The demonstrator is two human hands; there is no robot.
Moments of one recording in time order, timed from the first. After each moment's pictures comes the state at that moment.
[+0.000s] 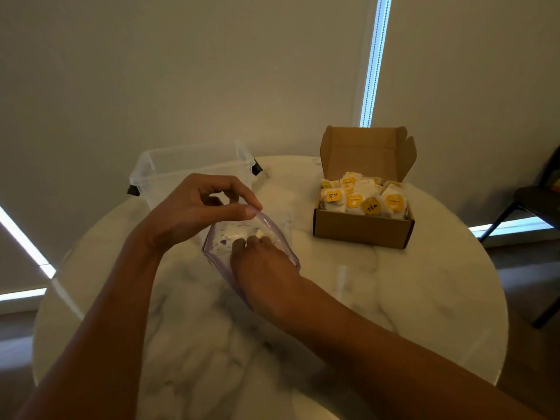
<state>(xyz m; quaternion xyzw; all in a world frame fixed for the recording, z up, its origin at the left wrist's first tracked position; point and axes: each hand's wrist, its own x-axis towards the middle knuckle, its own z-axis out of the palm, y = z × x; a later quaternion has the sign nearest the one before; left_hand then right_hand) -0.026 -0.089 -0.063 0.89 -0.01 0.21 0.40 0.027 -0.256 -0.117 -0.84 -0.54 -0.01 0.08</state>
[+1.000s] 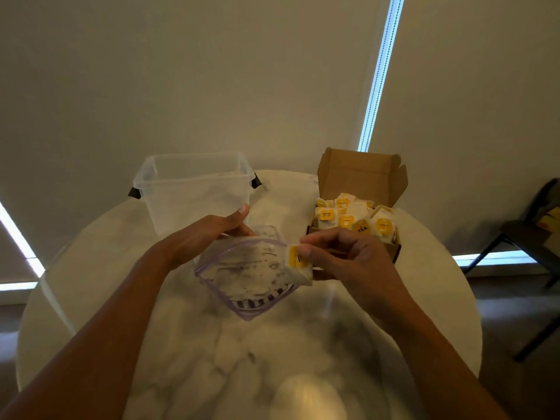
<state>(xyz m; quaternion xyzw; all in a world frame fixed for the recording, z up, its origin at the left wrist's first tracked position) -0.009 -0.088 -0.101 0.87 0.15 0.06 0.46 0.108 -0.365 -0.103 -0.63 -0.39 0.17 0.65</state>
